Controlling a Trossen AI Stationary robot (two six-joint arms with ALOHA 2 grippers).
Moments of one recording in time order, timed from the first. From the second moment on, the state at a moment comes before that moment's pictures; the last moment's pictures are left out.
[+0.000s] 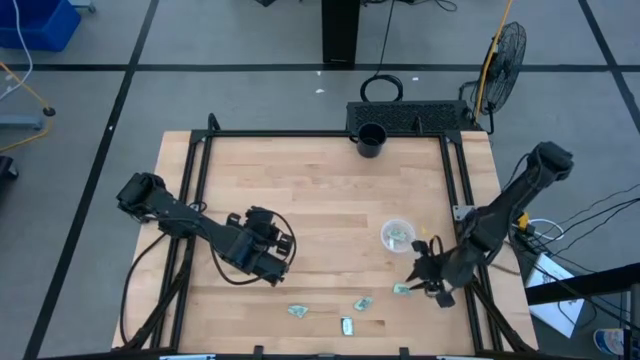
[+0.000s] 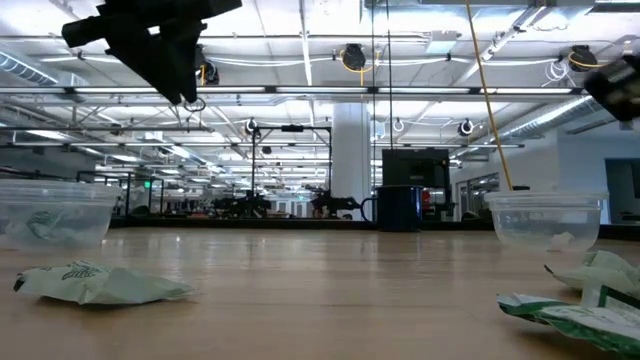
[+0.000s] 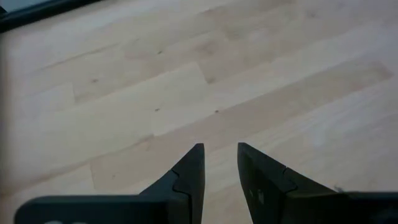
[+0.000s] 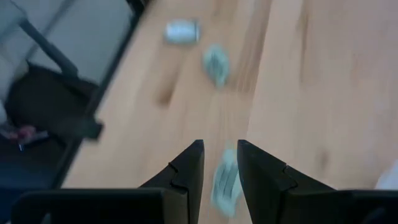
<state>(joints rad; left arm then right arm) -0.45 1.69 1.36 -1.35 -0.69 -1.68 0.82 1.01 0.50 -0.30 0.21 0.55</state>
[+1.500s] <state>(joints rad) -0.40 1.69 1.36 -1.33 -0.76 -1.64 0.96 1.34 0.27 -0.01 0.44 0.72</state>
